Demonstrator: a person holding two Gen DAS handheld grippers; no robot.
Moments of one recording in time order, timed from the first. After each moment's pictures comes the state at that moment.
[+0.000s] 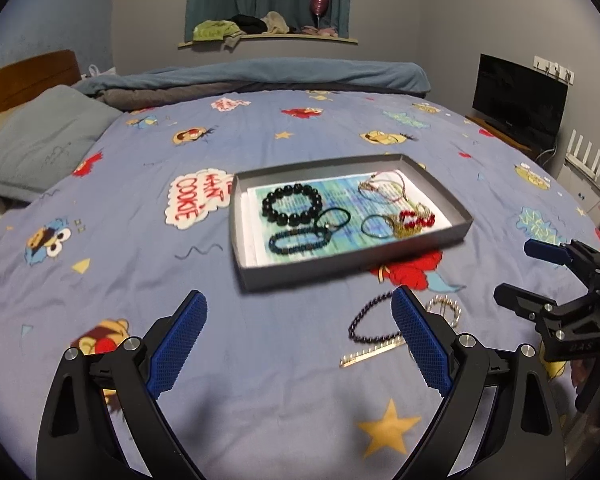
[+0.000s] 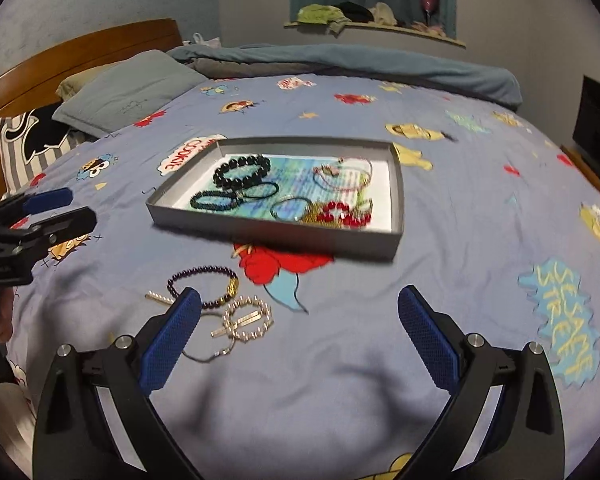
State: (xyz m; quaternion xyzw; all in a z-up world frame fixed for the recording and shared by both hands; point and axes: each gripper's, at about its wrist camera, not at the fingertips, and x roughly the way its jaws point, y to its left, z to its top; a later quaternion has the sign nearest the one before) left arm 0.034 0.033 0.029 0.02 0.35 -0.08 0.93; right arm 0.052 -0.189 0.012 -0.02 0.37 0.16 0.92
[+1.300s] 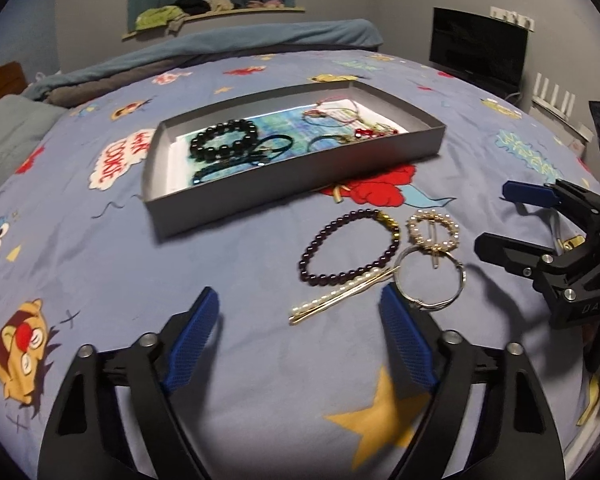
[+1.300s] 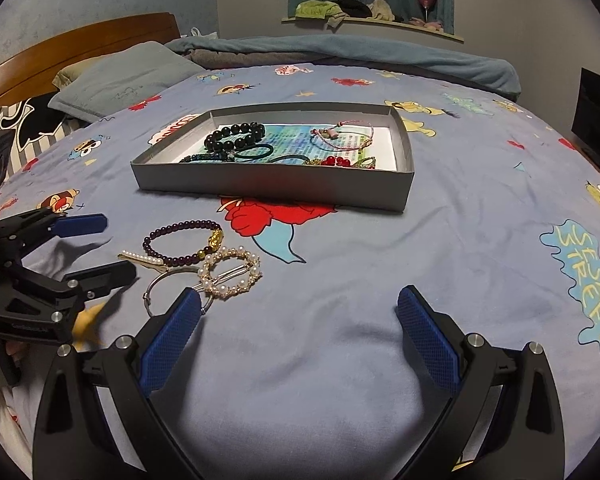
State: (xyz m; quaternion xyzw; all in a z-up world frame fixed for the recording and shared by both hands) left arm 0.039 -0.004 -0.049 0.07 0.38 -0.17 0.91; right arm 0.044 -0.187 -0.036 -0.03 0.37 0.16 0.92
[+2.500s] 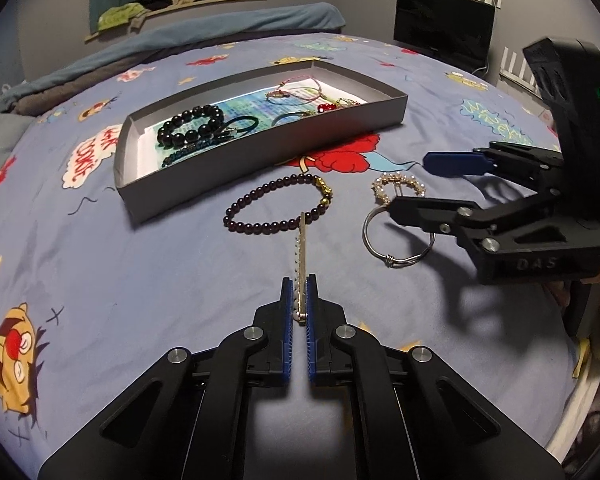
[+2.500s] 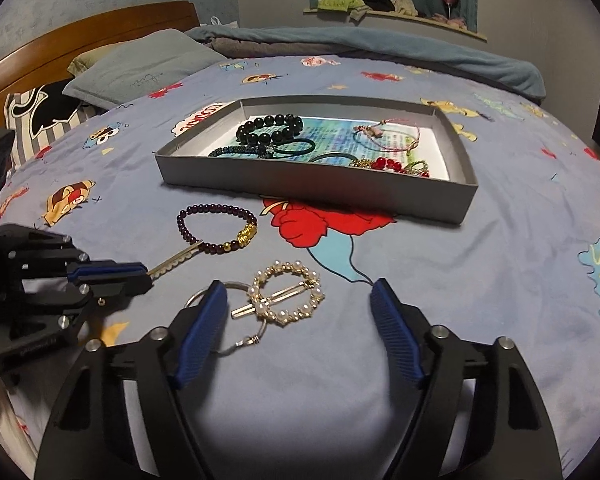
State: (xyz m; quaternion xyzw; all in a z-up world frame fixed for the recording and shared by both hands) left arm 0.026 -0.002 -0.054 0.10 0.40 -0.22 0.88; right arm 0.059 -0.150 -0.041 -0.04 0.38 0.19 0.90
